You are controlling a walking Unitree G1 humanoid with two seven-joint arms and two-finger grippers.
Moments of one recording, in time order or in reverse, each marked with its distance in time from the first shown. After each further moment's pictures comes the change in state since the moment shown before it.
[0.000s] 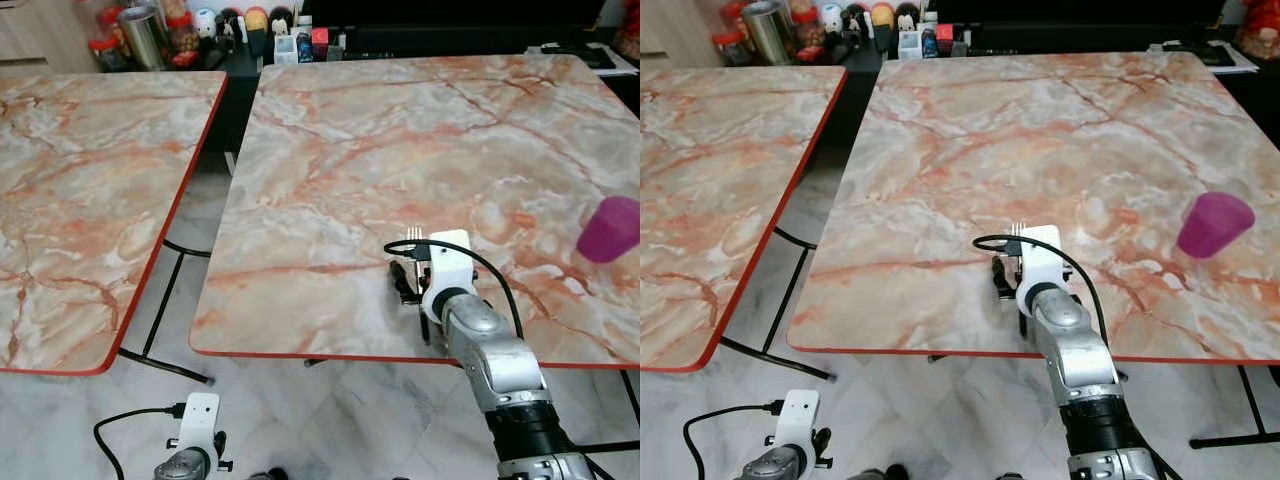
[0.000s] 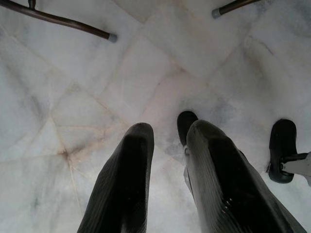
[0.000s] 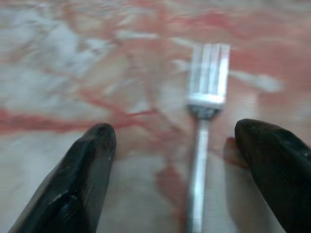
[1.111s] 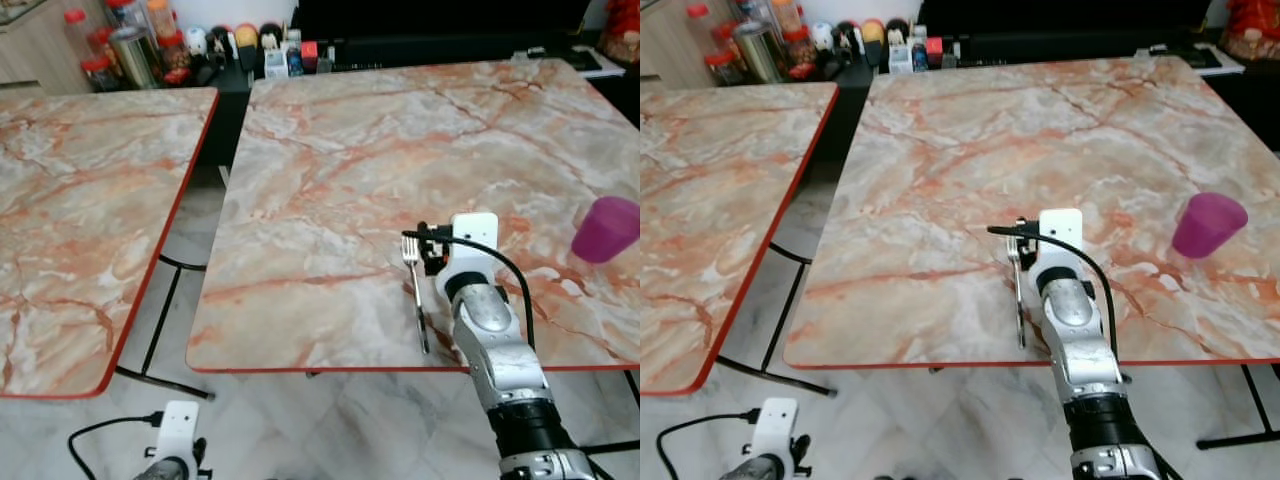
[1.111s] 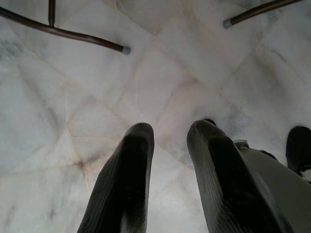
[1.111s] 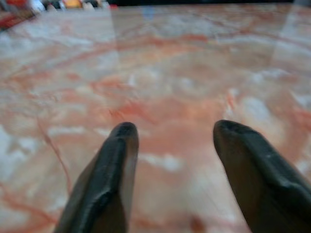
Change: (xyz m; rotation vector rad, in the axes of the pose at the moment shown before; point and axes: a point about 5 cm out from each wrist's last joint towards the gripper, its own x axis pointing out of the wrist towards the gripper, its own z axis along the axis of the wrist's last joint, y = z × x) left arm -0.006 0.024 -0.011 0.009 -0.010 0.026; right arm -0.001 -0.027 0.011 0.038 -0.245 -0.191
